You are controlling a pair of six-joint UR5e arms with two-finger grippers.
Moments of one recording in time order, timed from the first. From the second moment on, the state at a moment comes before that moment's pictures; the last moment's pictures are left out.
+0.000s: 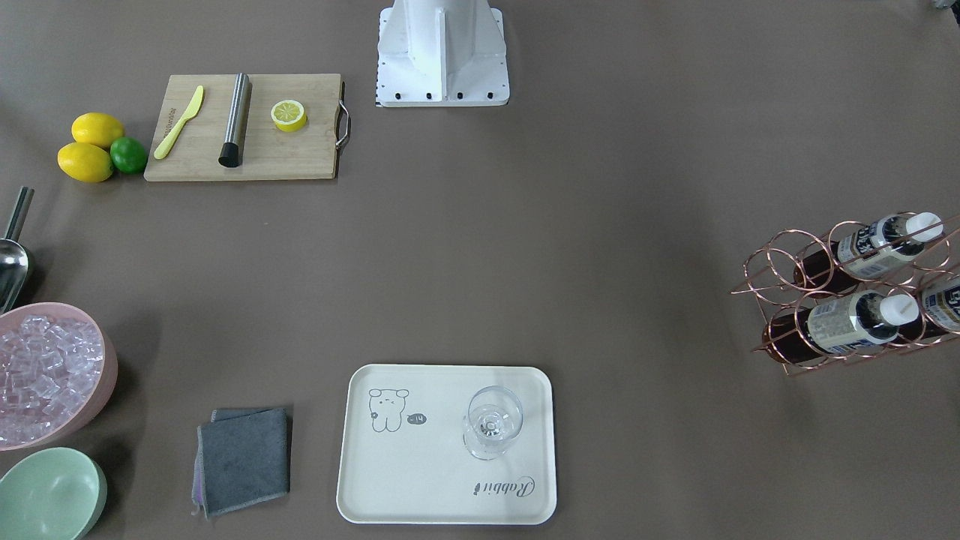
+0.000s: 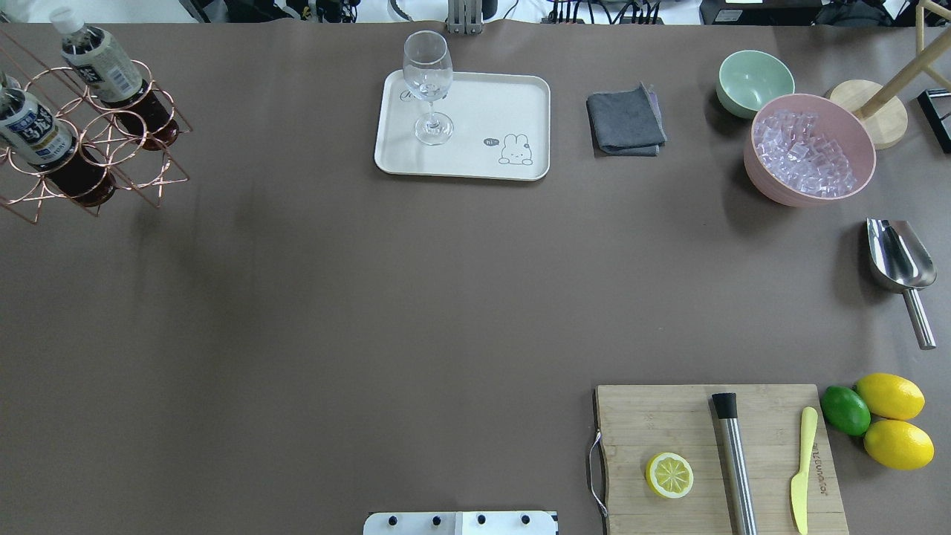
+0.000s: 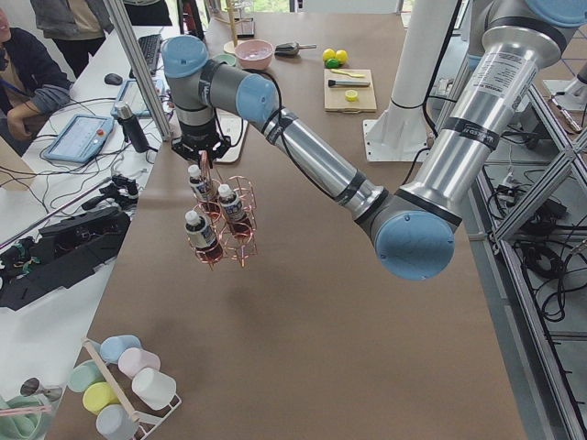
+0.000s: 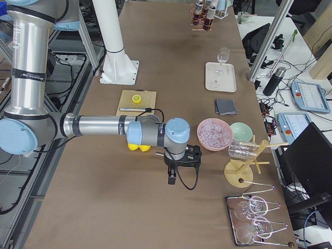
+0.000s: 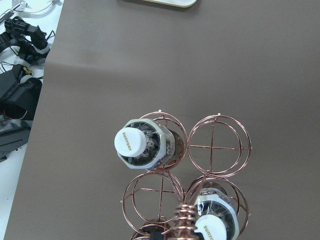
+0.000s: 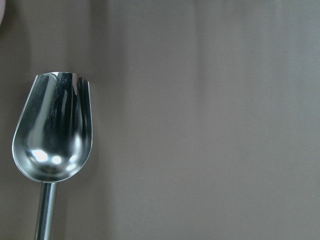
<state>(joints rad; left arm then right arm) -1.50 -2.02 -1.84 -1.21 -2.48 1.05 1.57 -1.72 1.76 -1.64 2.27 -0.01</state>
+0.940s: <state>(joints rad) -1.06 -2.29 -1.99 -1.21 -2.29 0.58 1.54 -1.71 1.79 -1.31 2.37 0.13</state>
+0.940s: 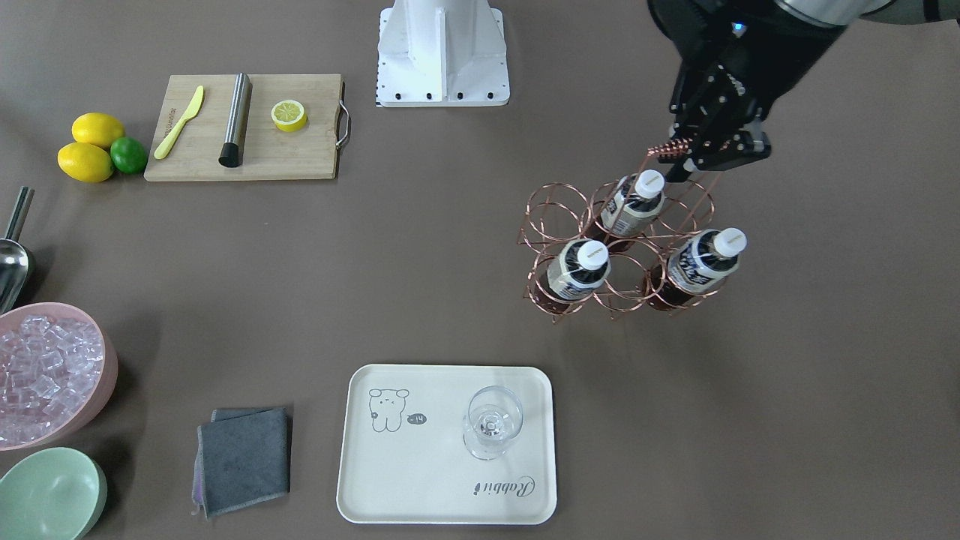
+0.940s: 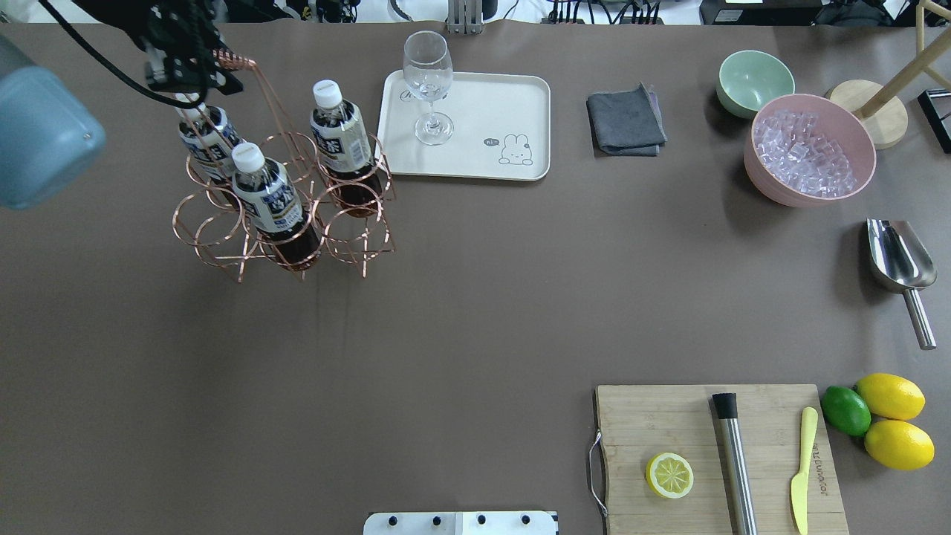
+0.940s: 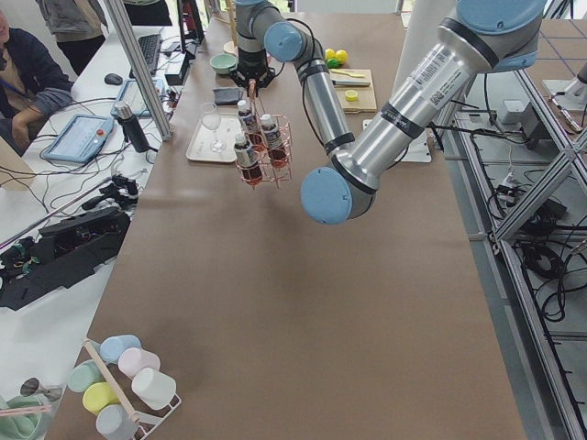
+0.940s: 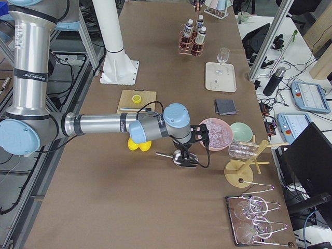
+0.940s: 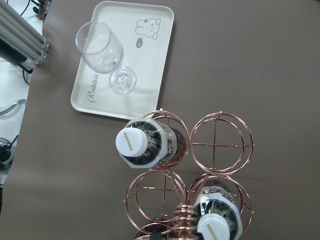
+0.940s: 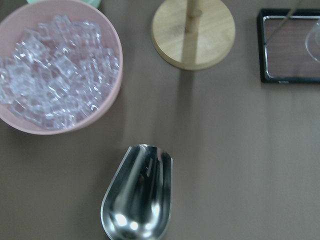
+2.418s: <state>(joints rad) -0.63 -2.50 -1.94 -1.22 -1.98 0.29 1.02 -1.45 1.84 -0.39 1.98 0.88</state>
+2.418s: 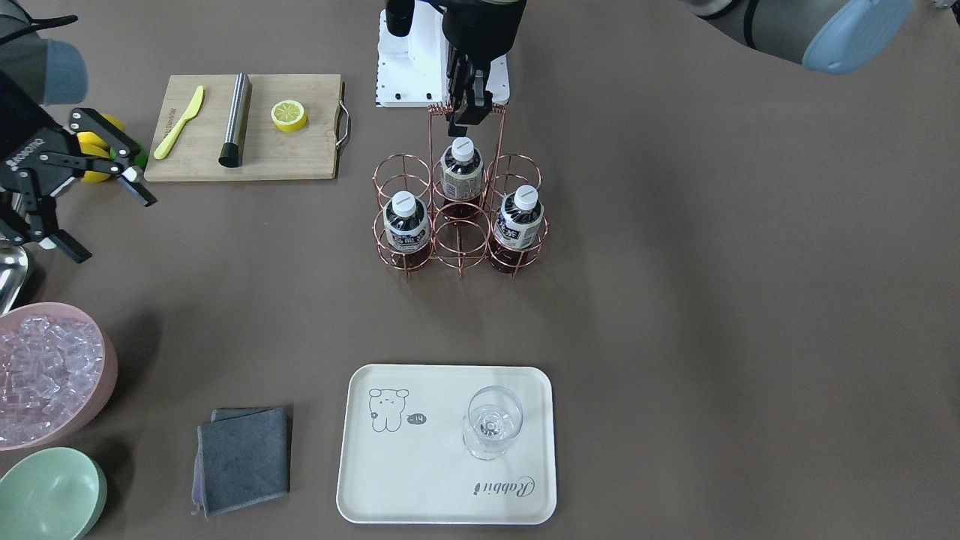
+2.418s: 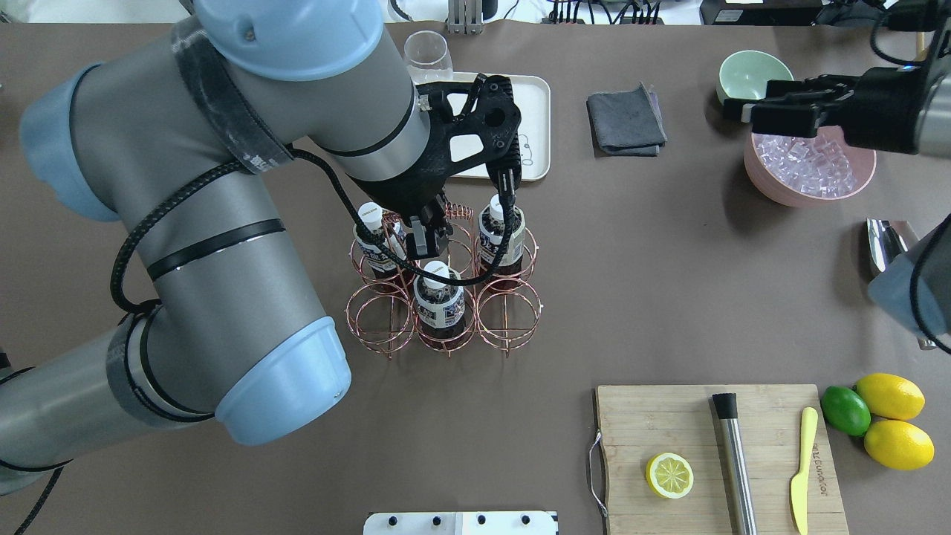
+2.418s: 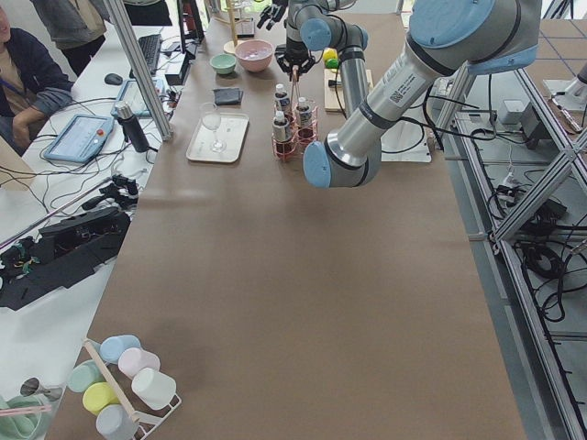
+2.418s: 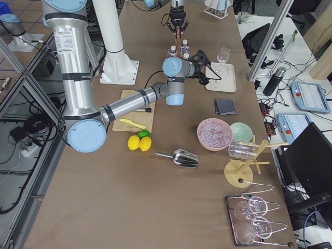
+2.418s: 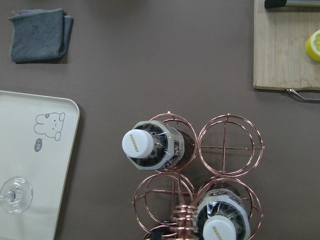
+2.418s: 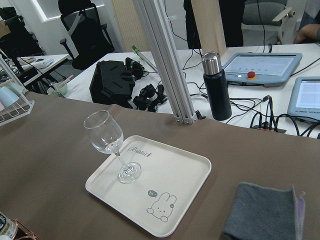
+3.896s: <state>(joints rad) -0.63 -2.48 -1.93 -1.25 -1.96 0.29 0.40 -1.22 1.92 -0.75 1.23 0.67</state>
